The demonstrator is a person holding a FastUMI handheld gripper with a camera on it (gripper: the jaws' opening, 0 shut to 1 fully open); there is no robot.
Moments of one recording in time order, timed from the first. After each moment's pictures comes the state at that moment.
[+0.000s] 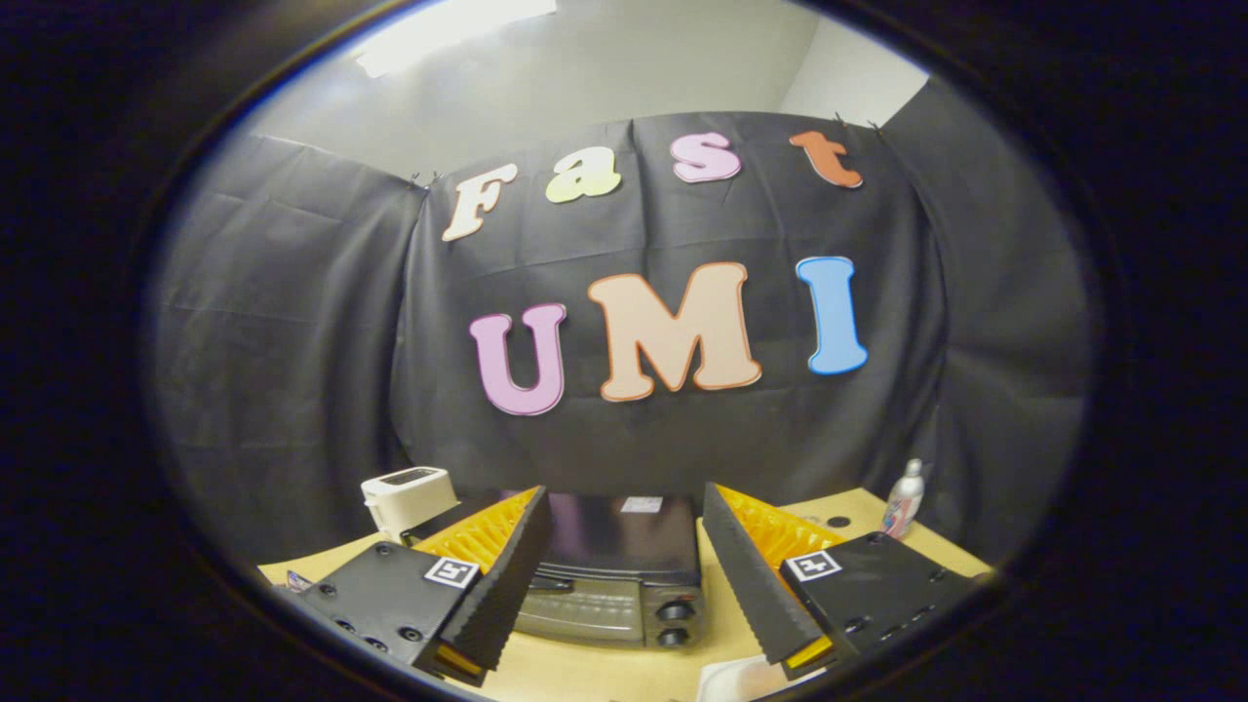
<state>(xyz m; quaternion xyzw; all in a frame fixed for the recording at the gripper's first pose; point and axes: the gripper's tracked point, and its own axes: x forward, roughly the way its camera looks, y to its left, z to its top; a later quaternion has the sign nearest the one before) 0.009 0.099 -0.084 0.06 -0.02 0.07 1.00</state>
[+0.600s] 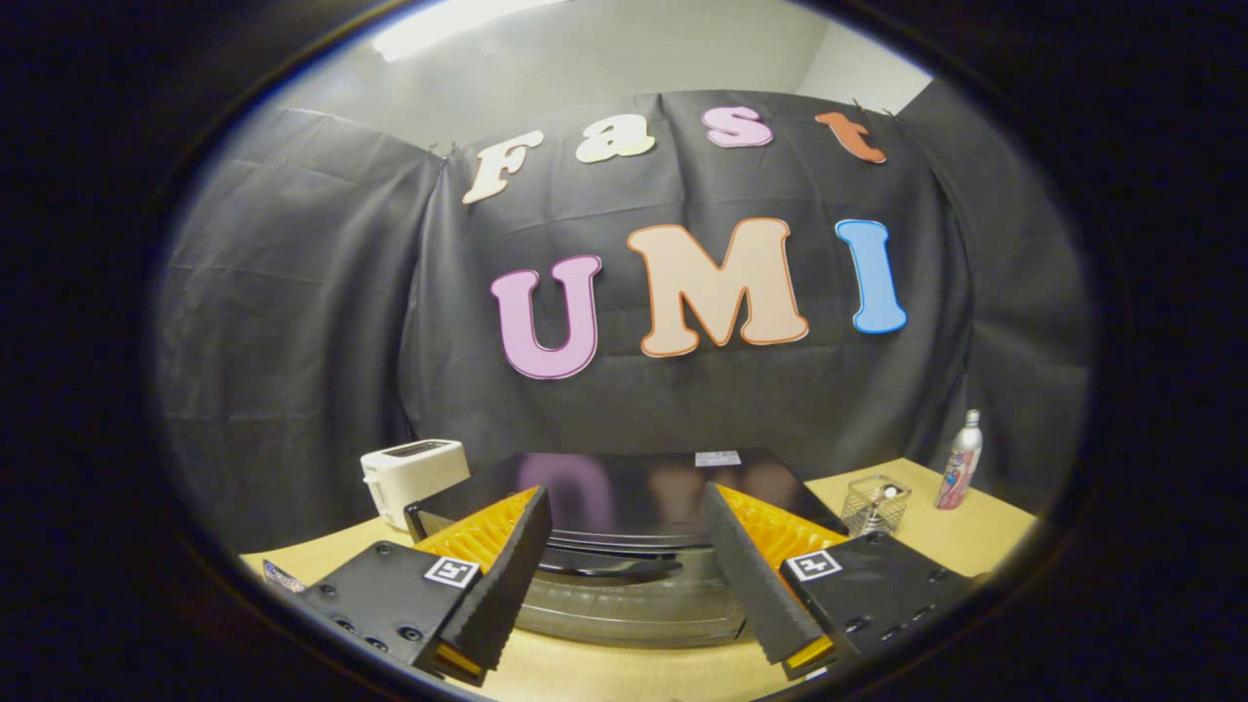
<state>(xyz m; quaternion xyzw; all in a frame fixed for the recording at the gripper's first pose) 0.055 0.183 -0.158 0.04 -0.01 0.07 1.00</state>
